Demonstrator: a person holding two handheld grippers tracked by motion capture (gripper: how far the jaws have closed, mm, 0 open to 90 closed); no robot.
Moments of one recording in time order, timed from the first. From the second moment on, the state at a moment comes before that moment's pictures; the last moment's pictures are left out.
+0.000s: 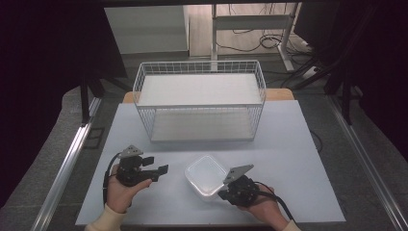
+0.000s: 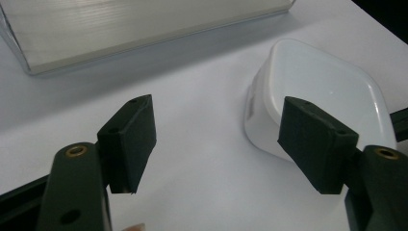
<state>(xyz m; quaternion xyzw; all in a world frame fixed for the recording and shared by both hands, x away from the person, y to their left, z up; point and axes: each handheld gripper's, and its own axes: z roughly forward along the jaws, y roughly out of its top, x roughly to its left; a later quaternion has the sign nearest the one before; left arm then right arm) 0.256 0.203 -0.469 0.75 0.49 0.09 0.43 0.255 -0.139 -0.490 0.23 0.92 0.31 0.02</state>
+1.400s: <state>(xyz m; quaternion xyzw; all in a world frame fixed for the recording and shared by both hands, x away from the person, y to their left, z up) 0.250 0.189 -0.475 0.77 0.48 0.07 0.41 0.283 -0.272 -0.455 0.42 0.80 0.40 0.15</state>
